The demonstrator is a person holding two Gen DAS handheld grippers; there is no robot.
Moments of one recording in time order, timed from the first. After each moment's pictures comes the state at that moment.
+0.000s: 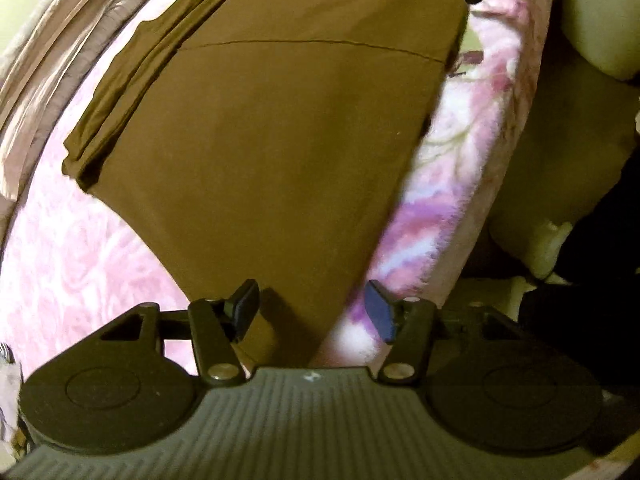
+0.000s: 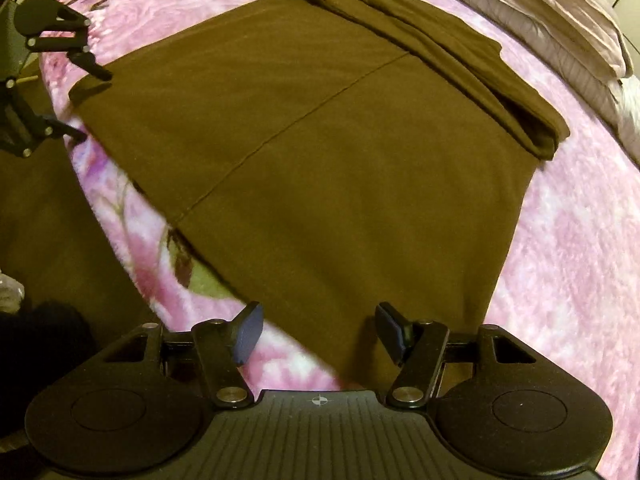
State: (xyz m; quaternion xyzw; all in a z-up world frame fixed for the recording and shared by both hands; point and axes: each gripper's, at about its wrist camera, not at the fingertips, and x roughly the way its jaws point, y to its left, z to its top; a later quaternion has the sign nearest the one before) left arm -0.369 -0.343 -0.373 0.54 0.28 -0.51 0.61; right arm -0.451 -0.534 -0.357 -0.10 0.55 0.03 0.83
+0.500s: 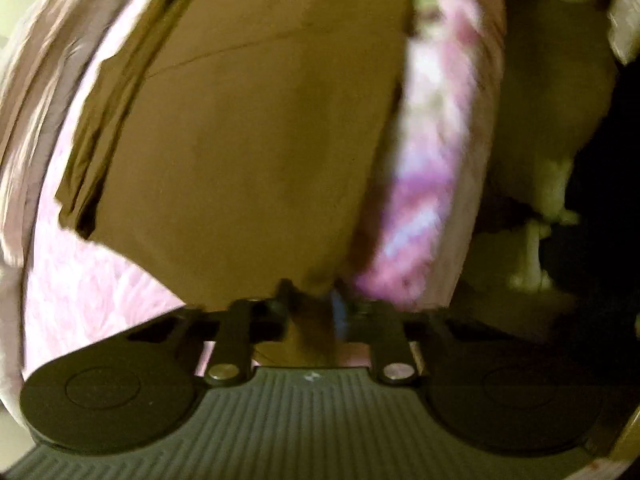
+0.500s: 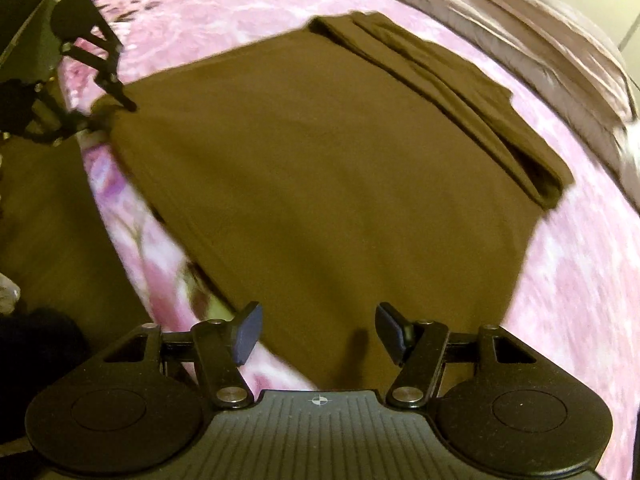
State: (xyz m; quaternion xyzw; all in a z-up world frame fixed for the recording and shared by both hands) left arm -0.373 -0.340 -0.378 0.59 0.24 -0.53 0.56; right arm -0.442 -0.505 -0.350 -0.13 0.50 0.07 0.85
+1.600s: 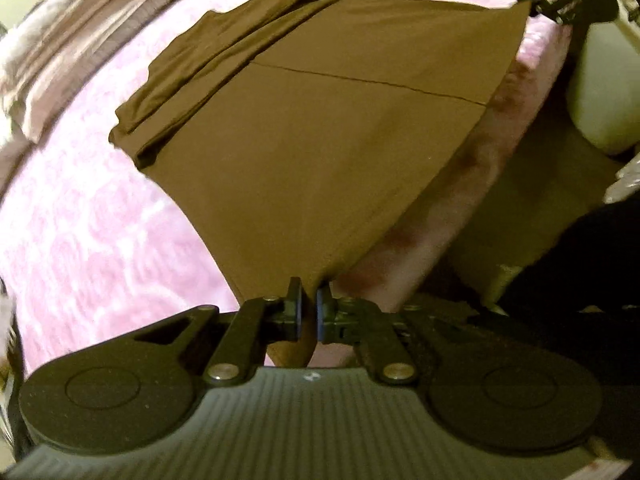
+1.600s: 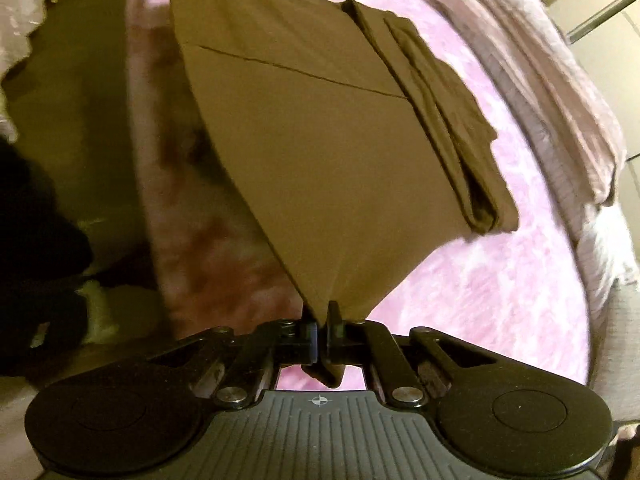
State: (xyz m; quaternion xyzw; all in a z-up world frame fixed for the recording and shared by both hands) left arm -0.370 -0.305 -0.264 0.45 0.38 -0.50 0.63; right arm -0.541 -0.550 -0.302 -0.30 0.53 0.11 0.78
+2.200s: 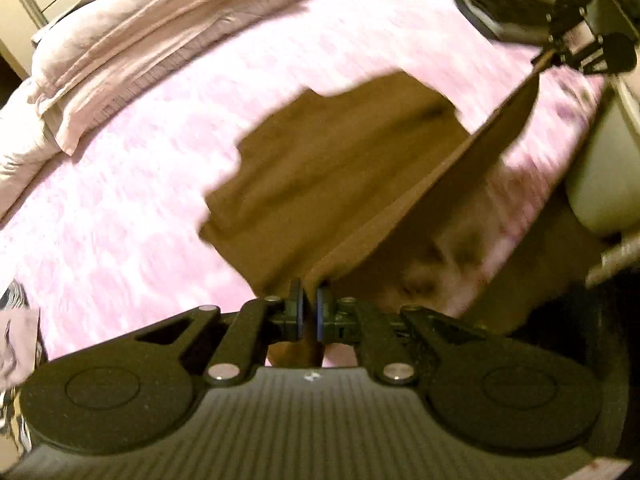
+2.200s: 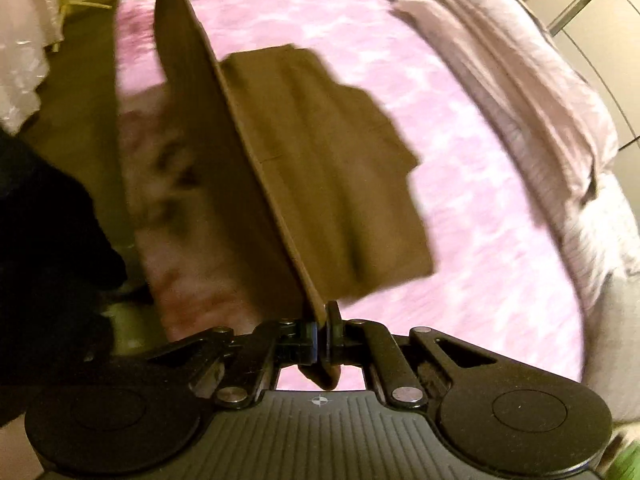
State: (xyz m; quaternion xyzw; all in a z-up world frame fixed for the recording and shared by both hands) left arm -0.265 -0.381 -0.143 0.38 0.40 -0.50 0.67; right arm -0.420 -0.654 -0.176 -0.26 0.54 0.11 0.79
